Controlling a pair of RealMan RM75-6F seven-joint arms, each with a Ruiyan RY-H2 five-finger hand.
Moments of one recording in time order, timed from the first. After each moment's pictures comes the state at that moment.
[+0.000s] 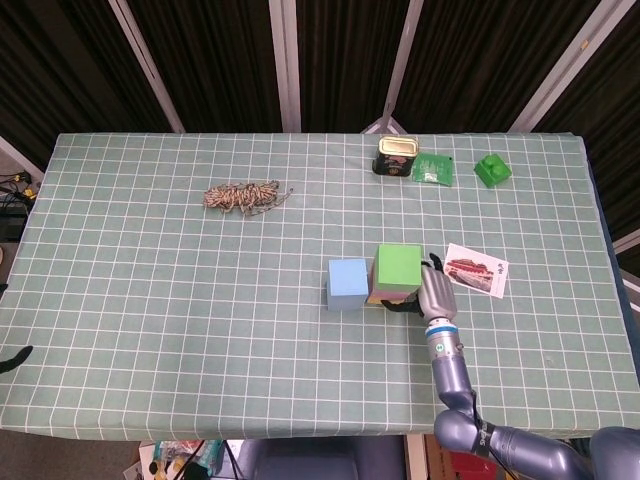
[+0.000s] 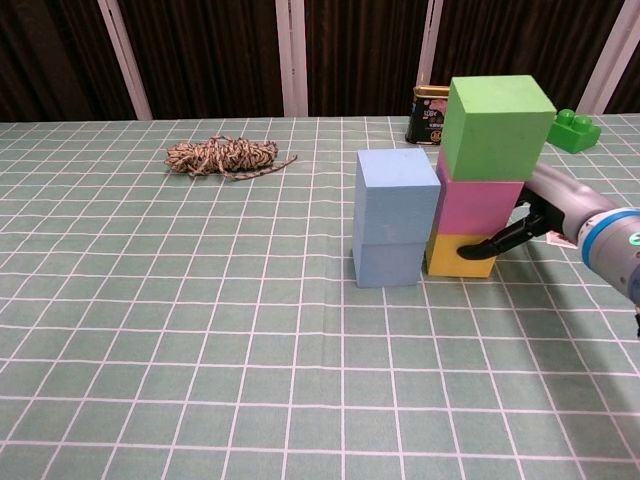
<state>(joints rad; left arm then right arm) -0.02 -1.06 -0.10 -1.71 1.35 1.53 0.09 0.56 -1.74 0.33 -1.42 -0.88 1.14 -0.19</state>
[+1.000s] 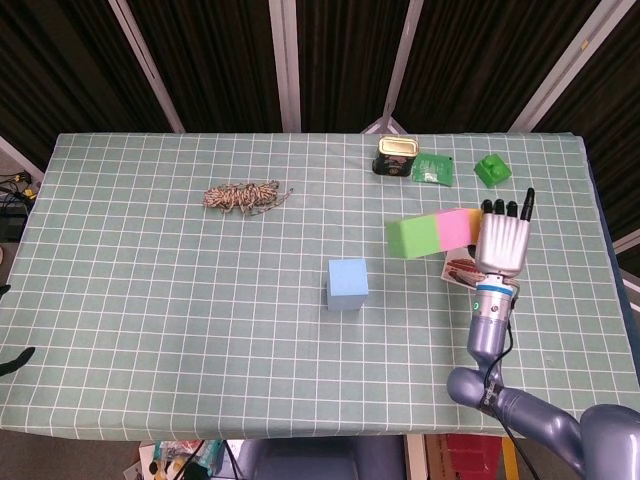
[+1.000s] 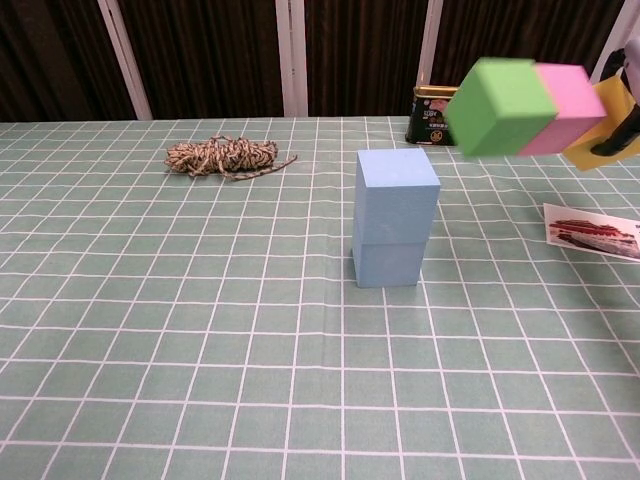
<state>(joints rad) -0.01 -1.07 -0.09 -1.71 1.37 1.55 0.10 0.68 -1.73 0.35 -1.09 -0.89 1.42 -0.73</state>
